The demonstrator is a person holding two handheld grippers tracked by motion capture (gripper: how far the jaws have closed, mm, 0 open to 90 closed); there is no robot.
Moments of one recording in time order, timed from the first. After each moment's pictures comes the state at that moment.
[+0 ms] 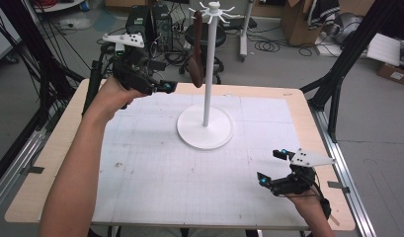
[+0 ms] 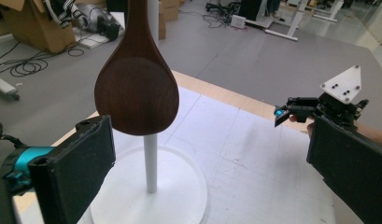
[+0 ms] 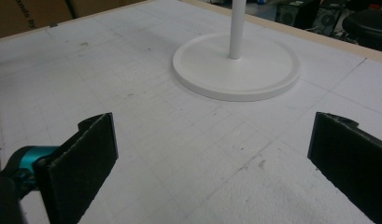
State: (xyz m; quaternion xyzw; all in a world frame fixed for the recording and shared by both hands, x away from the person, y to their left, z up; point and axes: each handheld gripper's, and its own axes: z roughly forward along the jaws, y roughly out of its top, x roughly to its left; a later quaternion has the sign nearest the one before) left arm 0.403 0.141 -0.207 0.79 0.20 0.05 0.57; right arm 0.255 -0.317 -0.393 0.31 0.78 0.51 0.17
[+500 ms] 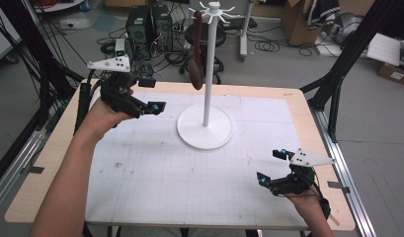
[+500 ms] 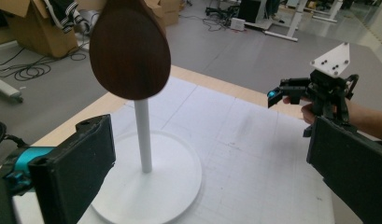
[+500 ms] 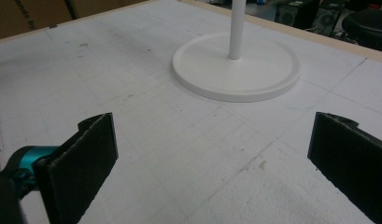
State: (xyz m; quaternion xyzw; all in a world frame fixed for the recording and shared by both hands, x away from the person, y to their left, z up) left arm 0.369 0.163 -0.239 0.79 0.19 0.06 0.58; right arm 0.255 -0.316 -0.393 0.31 0.78 0.52 0.16
